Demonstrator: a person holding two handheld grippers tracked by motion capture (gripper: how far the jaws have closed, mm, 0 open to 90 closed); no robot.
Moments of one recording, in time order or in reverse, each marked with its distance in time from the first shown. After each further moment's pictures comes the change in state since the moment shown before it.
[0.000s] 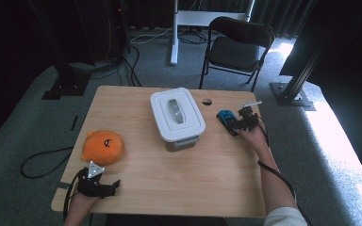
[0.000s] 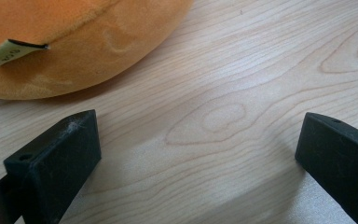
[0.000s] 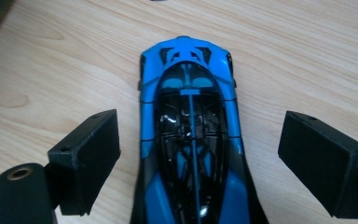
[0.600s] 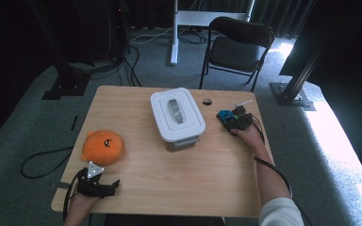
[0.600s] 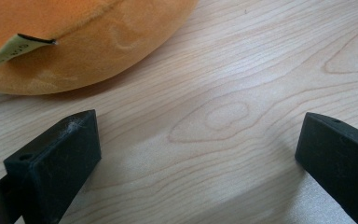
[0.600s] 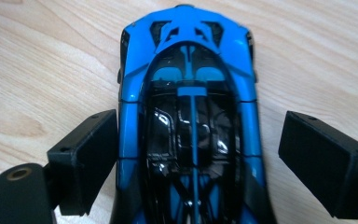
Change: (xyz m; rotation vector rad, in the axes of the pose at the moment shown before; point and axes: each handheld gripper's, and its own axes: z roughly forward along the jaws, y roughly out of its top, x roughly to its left) left arm 0.000 -0.001 -0.001 -0.002 0.010 -0.012; right arm -0.001 0.006 0.038 0.126 0.006 -0.030
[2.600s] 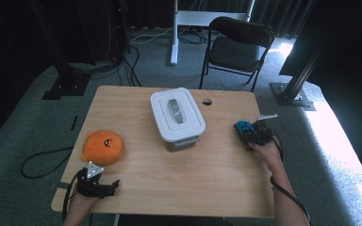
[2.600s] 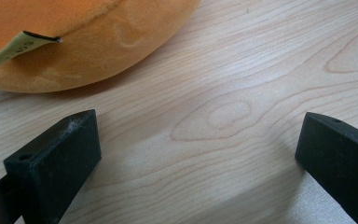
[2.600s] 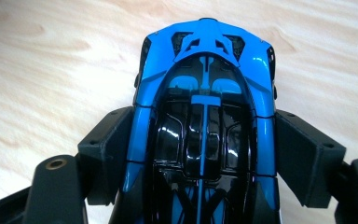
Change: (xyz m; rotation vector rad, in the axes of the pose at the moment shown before) left arm 0.001 0.000 0.000 0.001 0.002 -0.003; right arm -0.001 -0.070 -0.083 -0.065 -0.007 0.104
